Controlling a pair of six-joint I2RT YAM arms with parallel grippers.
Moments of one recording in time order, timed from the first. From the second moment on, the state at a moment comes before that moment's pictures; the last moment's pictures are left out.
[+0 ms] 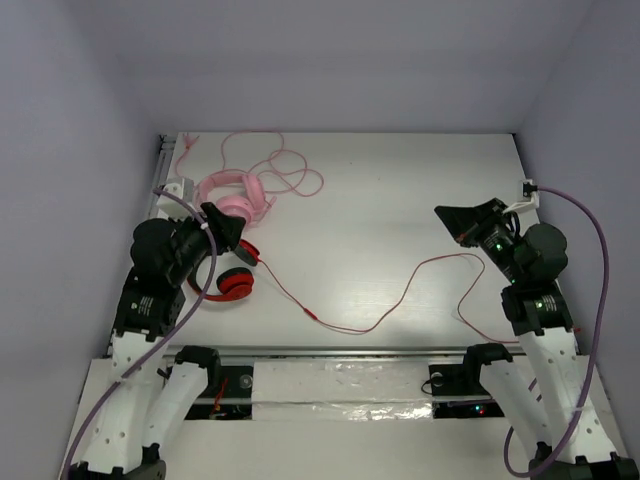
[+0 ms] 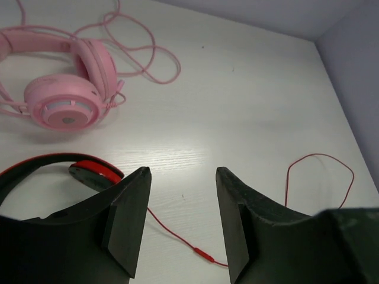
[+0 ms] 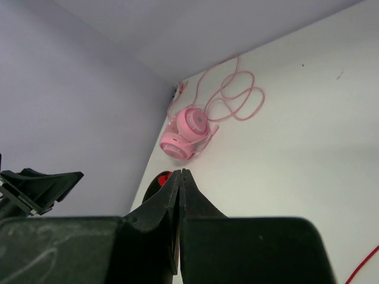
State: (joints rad) left arm -0.16 0.65 0.88 -0.46 0.20 -0.41; right arm 0.09 0.62 0.75 -0.10 -0.39 0.81
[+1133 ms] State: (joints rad) left arm 0.07 1.50 1.04 -0.78 -0.35 -0.36; right arm 0.11 0.56 0.59 0.01 -0.38 0.72
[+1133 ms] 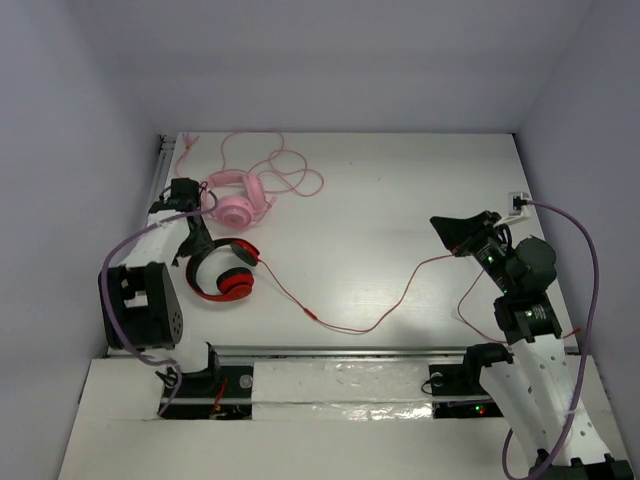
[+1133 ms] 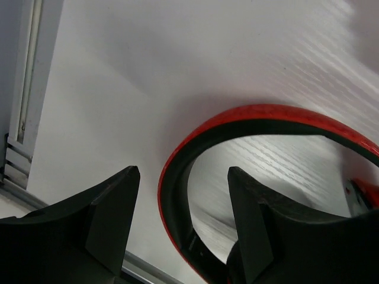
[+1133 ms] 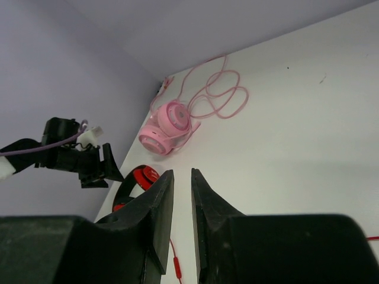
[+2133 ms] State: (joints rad) left arm 0.08 1.69 1.02 -0.59 -0.23 -0.23; right arm 0.12 0.54 0.59 0.01 -0.37 0.71
